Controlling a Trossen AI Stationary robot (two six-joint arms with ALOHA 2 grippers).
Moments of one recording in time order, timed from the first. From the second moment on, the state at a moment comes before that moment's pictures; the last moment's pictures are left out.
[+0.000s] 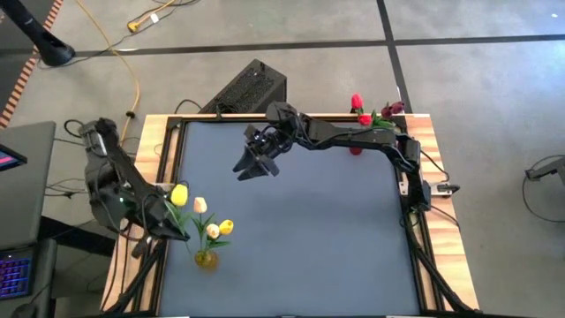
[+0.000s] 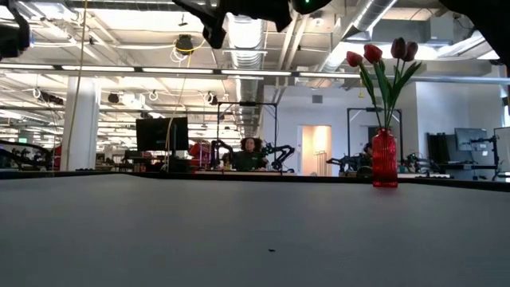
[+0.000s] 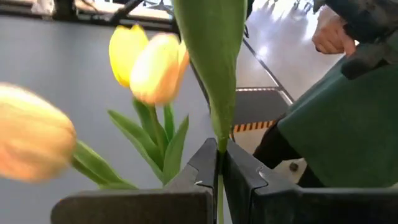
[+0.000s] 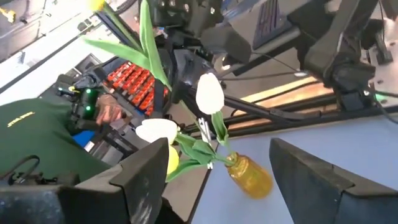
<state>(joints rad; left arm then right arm) -0.96 0.70 0.92 -0.66 -0.46 -0.54 -0.21 2.03 1.87 -0.01 -0.86 0.53</state>
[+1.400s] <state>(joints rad) -1.28 0.89 0.86 -0.71 -0.92 -0.69 -0.21 2.03 1.87 -0.05 -0.86 0.52</state>
